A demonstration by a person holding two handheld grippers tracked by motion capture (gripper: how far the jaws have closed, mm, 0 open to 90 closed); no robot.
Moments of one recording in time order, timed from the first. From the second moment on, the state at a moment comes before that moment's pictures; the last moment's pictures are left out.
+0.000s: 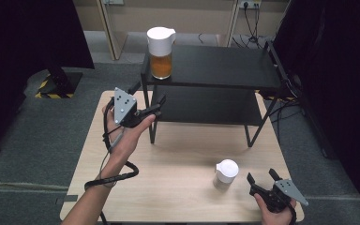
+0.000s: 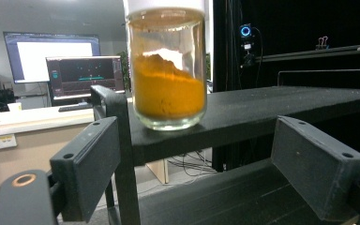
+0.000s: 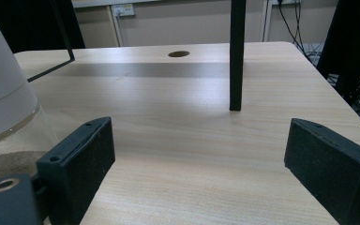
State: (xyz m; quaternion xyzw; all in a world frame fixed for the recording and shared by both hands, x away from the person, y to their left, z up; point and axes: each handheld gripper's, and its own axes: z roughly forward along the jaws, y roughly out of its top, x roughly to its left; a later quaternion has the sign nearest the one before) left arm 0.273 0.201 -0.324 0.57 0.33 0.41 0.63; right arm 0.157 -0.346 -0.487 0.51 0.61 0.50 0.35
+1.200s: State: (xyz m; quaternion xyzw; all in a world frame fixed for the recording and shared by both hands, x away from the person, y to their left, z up) left arm 0.261 0.219 -0.402 0.59 0.34 0.39 0.62; right arm 0.157 -0.346 -0.487 0.51 0.61 0.50 0.35
